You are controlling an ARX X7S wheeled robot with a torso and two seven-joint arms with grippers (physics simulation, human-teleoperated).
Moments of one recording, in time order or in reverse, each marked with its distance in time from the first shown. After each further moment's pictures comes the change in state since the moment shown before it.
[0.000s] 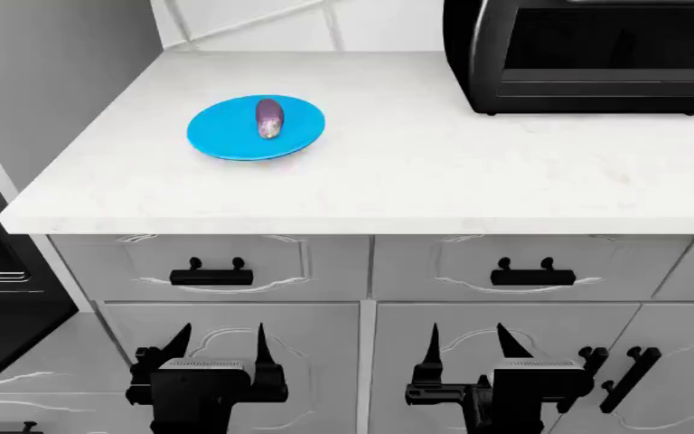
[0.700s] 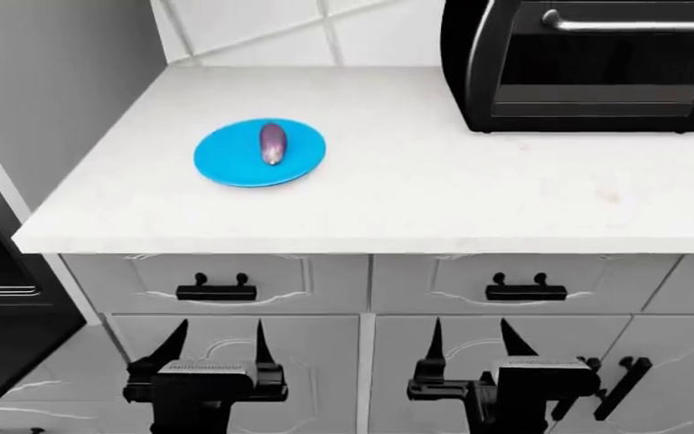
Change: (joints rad) left arm 0.000 -0.067 0.085 -0.020 -0.028 0.072 -0.095; right arm 0.002 0.065 -0.073 -0.020 0.076 -0.010 0.084
